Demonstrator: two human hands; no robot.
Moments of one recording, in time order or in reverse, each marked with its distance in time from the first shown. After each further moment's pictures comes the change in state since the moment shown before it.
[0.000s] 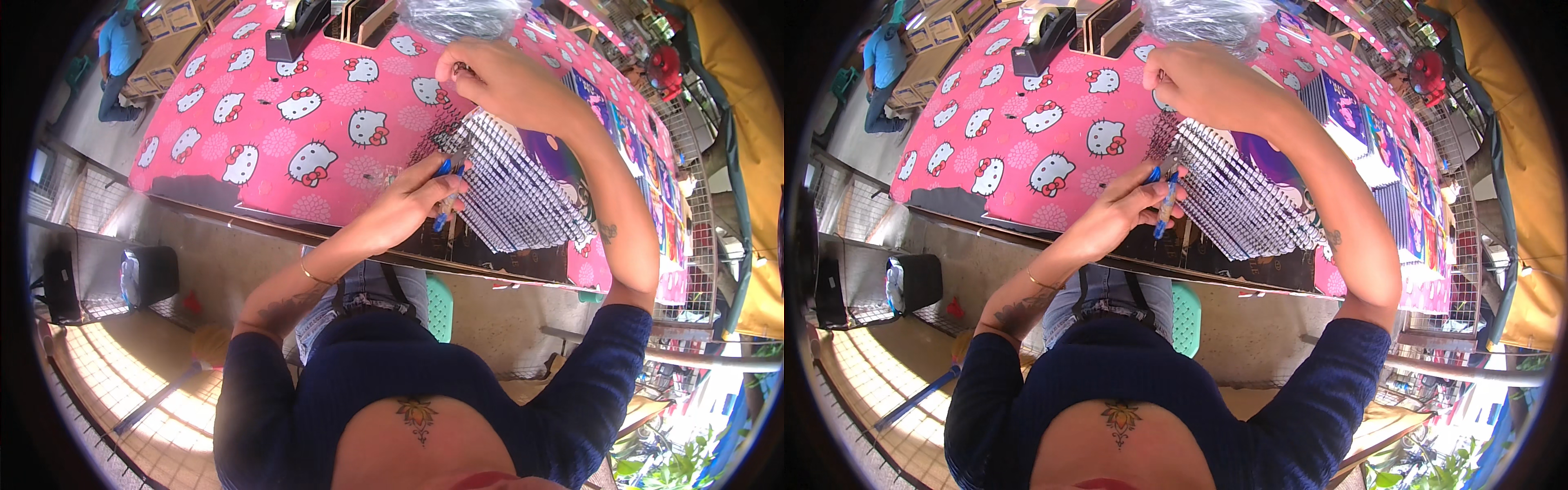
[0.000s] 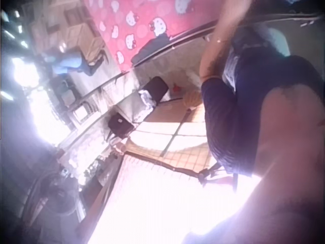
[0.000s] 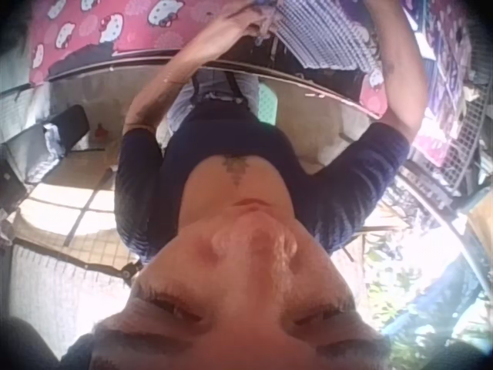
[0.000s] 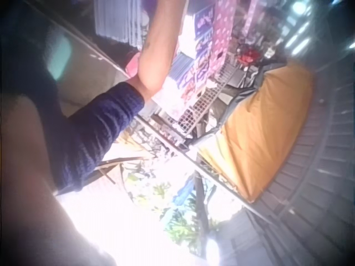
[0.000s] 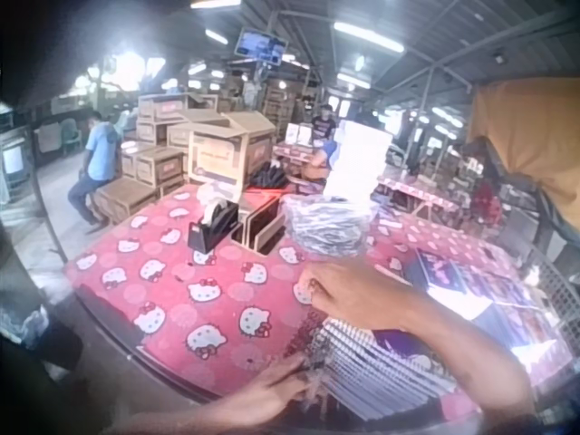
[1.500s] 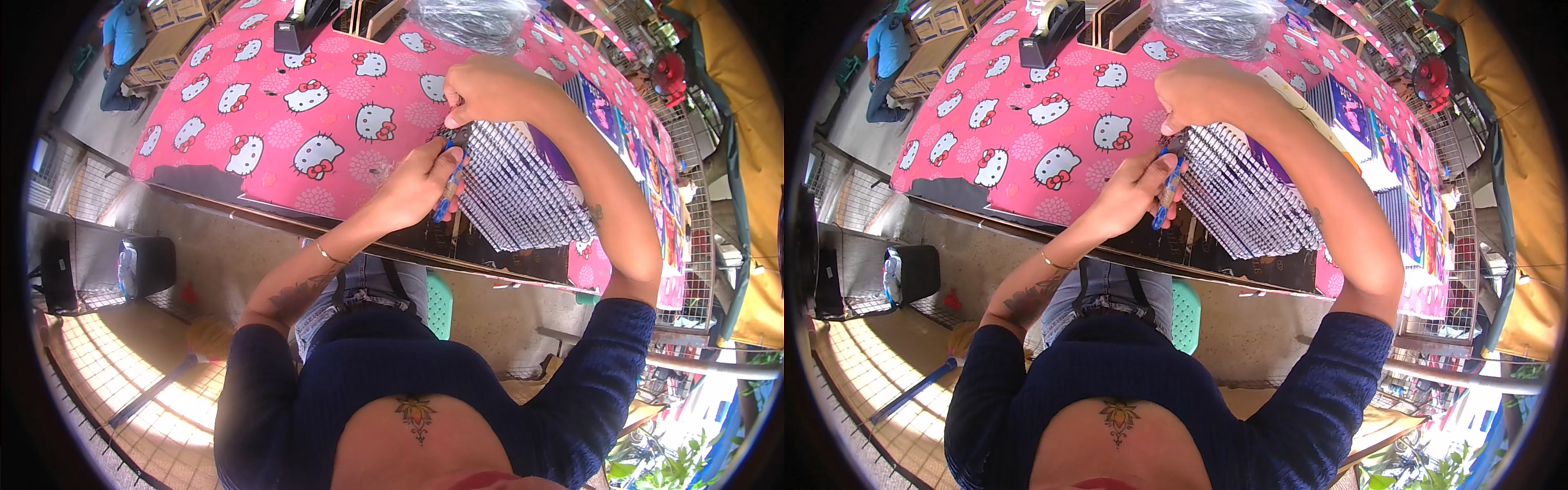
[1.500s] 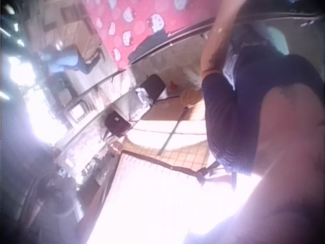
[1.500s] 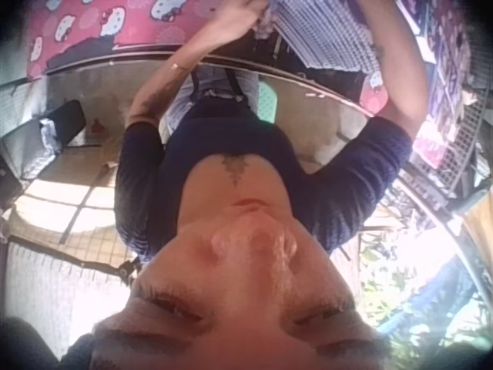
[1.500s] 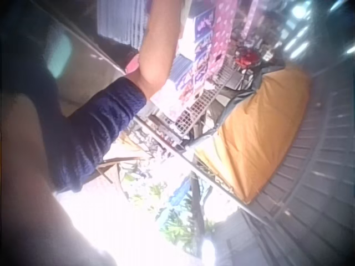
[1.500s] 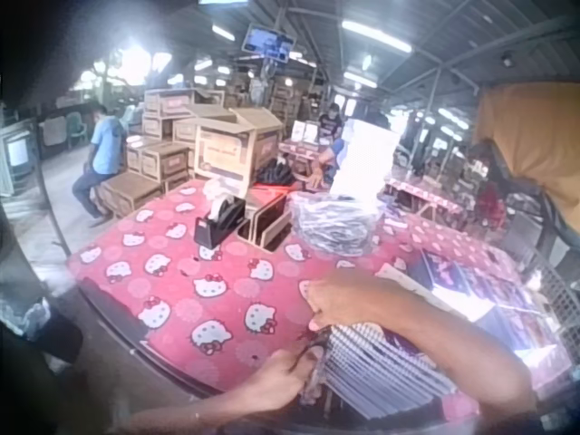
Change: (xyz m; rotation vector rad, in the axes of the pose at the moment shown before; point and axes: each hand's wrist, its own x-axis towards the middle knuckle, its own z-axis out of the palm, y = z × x) left_hand 0.017 -0.008 -0.011 0.121 0.070 -0.008; right_hand 0.030 -0.010 0.010 -0.227 -0.622 0.167
